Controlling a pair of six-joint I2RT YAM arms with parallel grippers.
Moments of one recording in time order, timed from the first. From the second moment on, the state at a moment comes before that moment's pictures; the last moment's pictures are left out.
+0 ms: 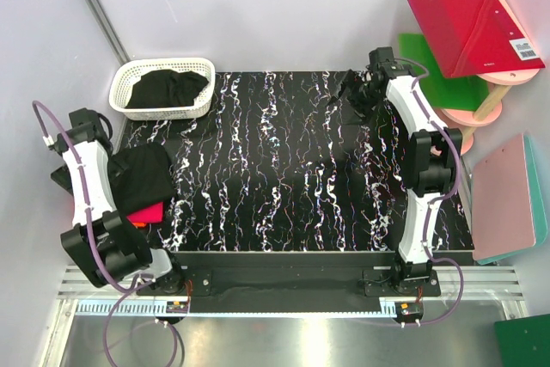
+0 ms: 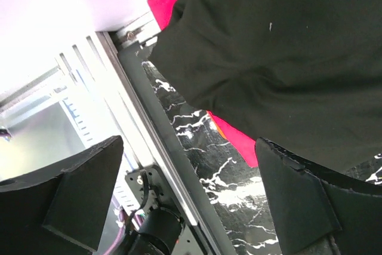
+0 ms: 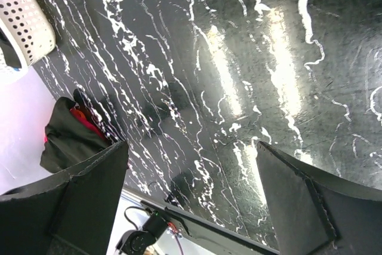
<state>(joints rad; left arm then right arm) 0.47 1.36 1.28 -1.20 -0.51 -0.51 0.13 2.11 1.96 -0.91 -0.42 0.69</state>
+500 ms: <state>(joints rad) 0.55 1.44 1.23 -1.00 -0.29 -0.14 0.09 2.17 2.03 -0.93 -0.56 0.68</state>
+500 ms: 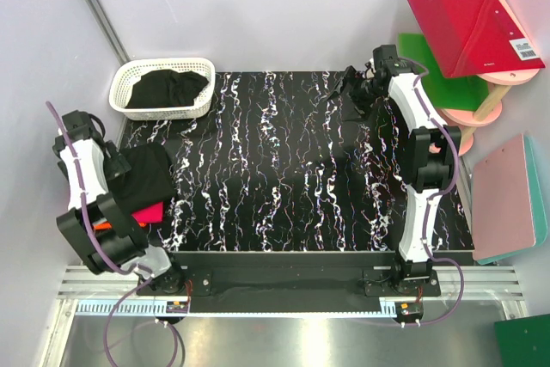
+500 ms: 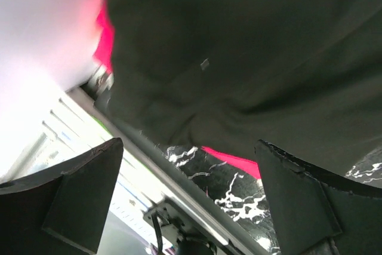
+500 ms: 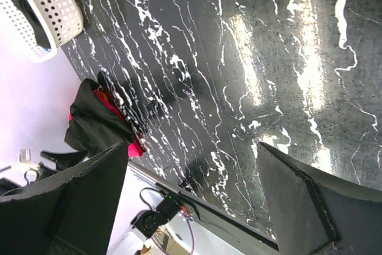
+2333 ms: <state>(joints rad) 0.03 1.49 1.27 -0.96 -0.27 -0.25 0.41 2.29 2.40 -1.22 -0.13 0.39</state>
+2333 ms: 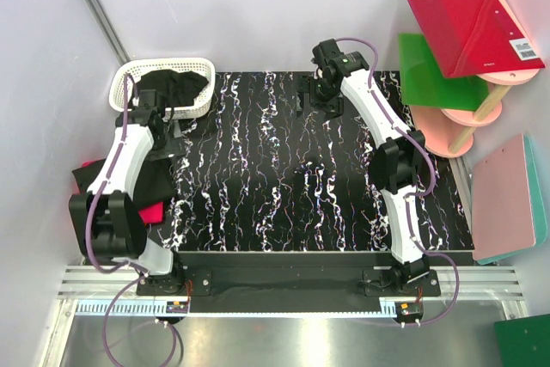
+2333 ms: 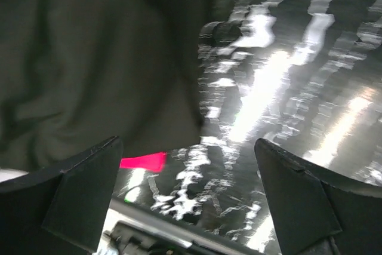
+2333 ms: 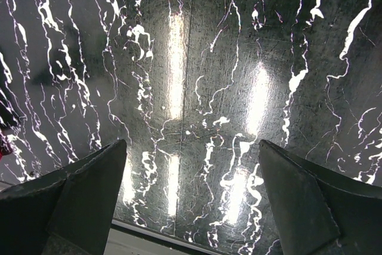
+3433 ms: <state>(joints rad) 0.41 1.52 1.09 -1.13 -0.50 -0.47 0.38 2.20 2.08 -1.08 -0.21 0.34</state>
